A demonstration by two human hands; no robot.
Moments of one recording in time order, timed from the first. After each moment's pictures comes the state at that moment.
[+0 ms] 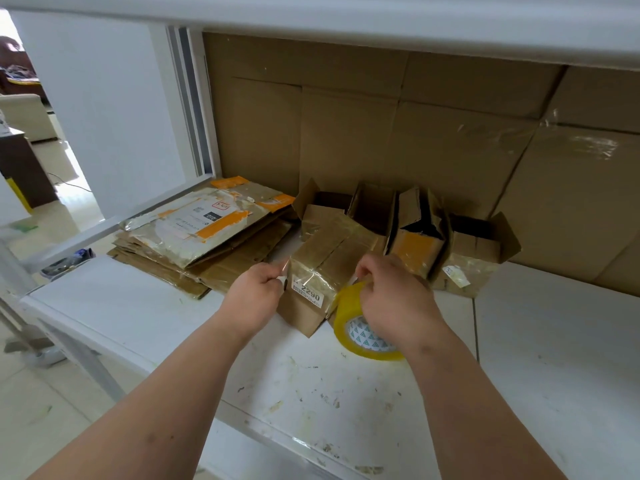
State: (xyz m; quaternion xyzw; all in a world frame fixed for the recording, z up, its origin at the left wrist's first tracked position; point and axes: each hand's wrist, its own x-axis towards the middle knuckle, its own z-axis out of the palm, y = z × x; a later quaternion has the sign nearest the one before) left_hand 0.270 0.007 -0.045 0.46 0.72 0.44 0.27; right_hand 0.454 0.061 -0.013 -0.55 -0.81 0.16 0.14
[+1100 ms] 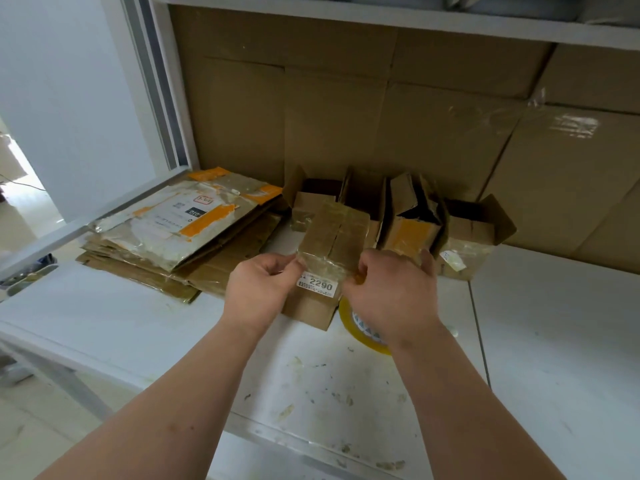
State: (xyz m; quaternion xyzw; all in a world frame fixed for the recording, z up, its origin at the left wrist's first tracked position) left_hand 0.260 0.033 -0.071 0.42 0.69 0.53 0.26; right_hand 0.427 0.056 -0.027 -0.61 -0.78 0.01 0.16
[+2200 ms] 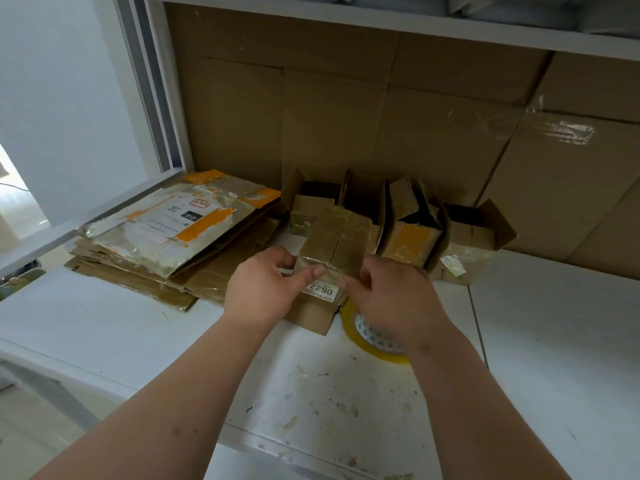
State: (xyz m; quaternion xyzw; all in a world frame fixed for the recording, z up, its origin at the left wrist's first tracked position) left_hand 0.251 0.048 -0.067 0.51 0.74 0.41 0.16; right_hand 0.430 0.062 -0.023 -0.58 -0.80 0.07 0.14
